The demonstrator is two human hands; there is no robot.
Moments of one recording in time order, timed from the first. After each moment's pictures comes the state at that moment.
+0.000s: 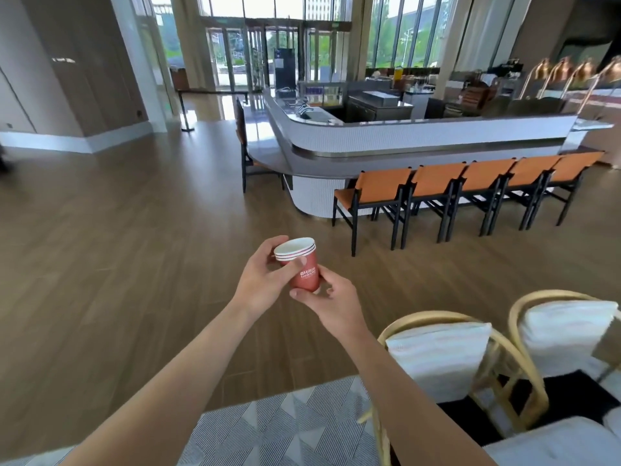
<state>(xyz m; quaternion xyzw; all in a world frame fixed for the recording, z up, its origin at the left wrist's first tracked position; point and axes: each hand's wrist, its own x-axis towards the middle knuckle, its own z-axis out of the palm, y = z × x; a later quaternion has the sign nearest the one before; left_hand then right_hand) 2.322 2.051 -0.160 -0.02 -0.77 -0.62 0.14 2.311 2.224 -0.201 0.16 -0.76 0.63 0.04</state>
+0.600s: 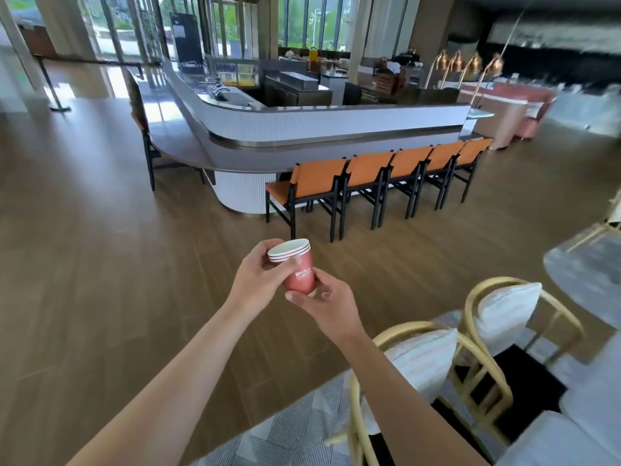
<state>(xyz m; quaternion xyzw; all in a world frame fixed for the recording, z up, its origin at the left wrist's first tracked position) 2.087 2.062 -0.192 -0.09 -0.74 -0.66 0.03 2.132 2.233 -0.220 0.04 -0.81 0.57 0.10</state>
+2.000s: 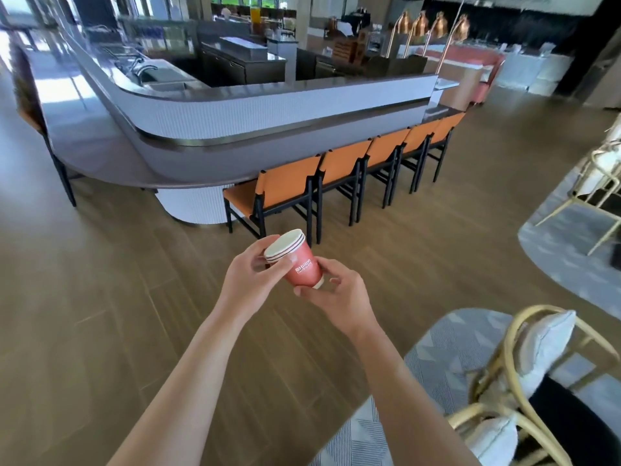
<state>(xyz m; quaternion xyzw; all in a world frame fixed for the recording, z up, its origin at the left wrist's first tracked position) 1.687 2.090 -0.189 -0.16 -0.76 -0.63 -0.04 1.754 2.279 -0.209 -0.03 -0.84 0.53 0.14</state>
